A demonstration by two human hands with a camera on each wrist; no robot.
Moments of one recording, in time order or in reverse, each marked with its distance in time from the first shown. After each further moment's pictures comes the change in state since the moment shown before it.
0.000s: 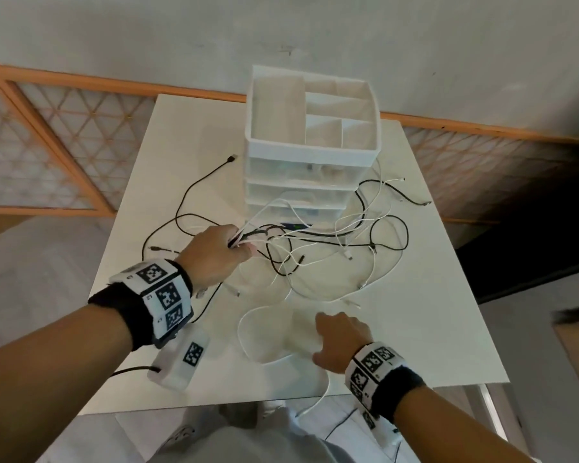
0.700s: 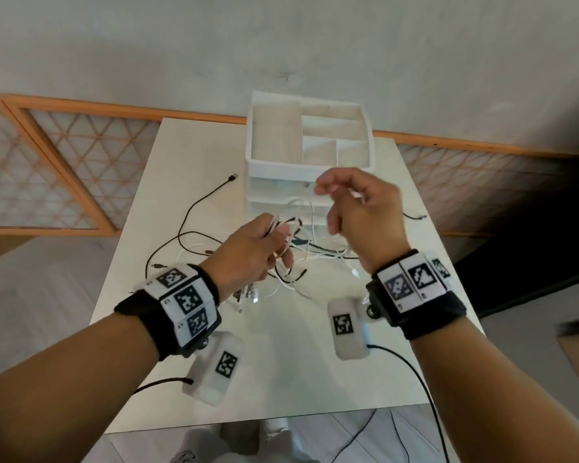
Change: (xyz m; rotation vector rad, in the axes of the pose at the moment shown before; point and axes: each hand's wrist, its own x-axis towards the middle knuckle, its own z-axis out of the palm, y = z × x) left_hand -0.010 0.051 0.002 -0.644 -0.201 0.144; right_hand -0.032 -0.025 -0.181 1.288 0.826 -0.481
